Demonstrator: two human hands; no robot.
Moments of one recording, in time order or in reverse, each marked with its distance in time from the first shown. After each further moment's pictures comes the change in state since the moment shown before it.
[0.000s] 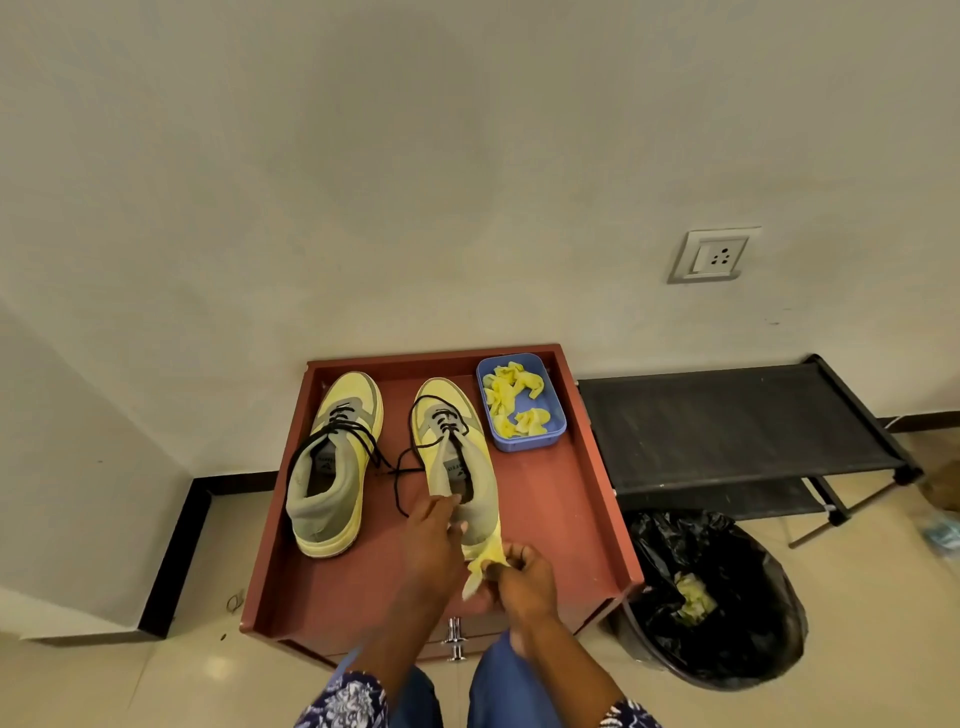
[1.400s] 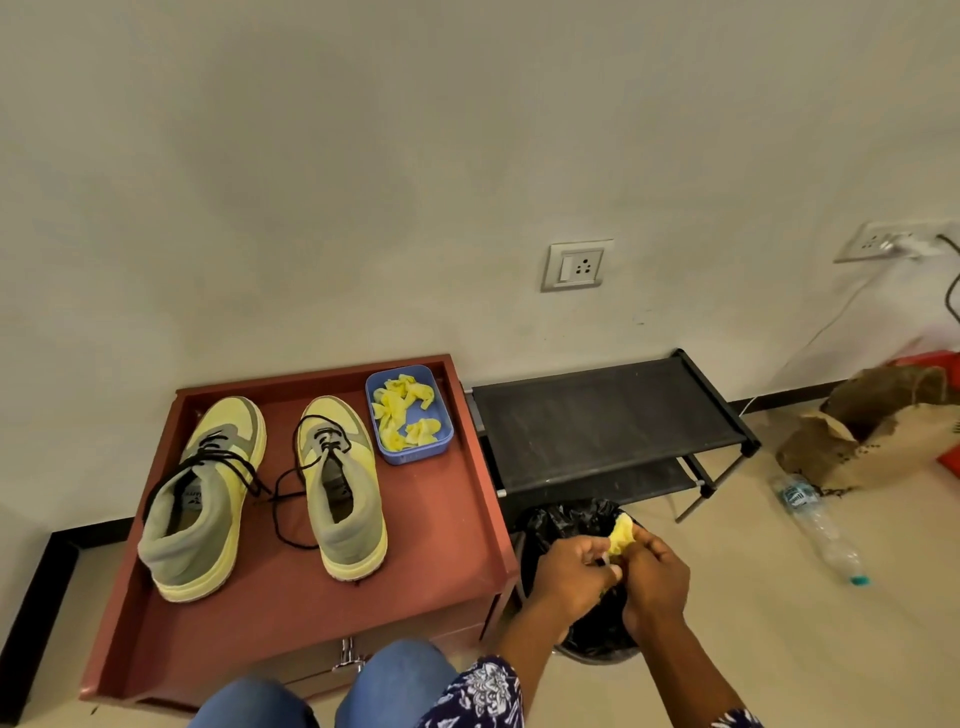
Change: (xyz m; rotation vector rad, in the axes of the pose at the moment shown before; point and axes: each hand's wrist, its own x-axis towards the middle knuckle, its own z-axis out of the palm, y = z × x) left_hand -0.069 0.180 0.161 -0.466 -0.742 -0.202; right_hand 0.001 -0.067 -0.233 0.209 0.603 -0.183
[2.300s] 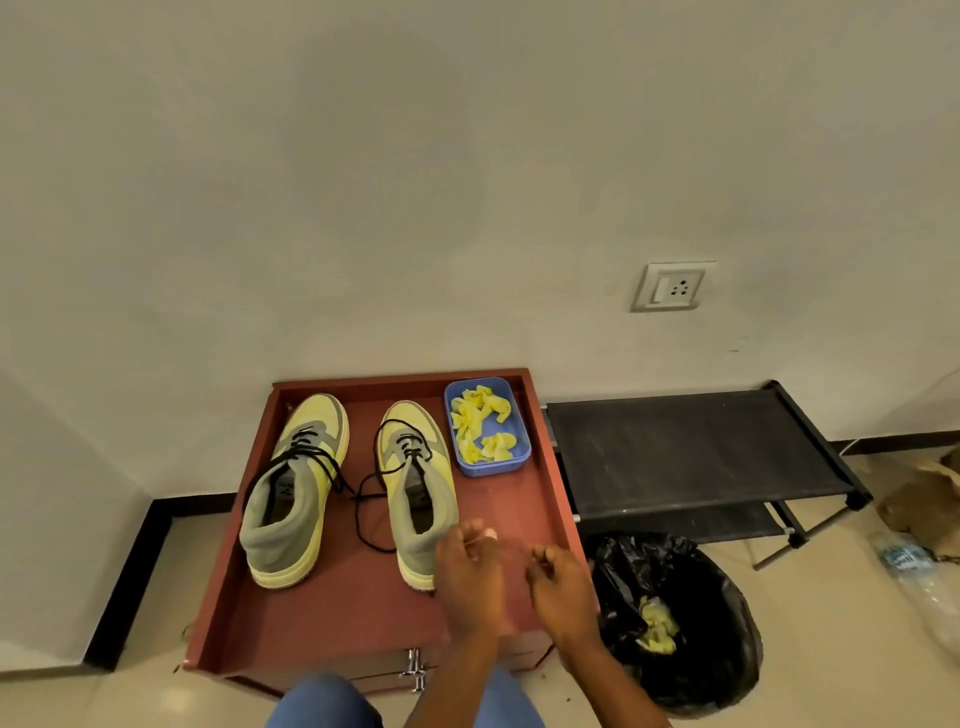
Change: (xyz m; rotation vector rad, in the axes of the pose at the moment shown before) left_hand -0.028 -0.034 -0.141 -0.232 0.942 0.079; right_hand -0.089 0.031 0.120 -0.627 -0.636 -0.378
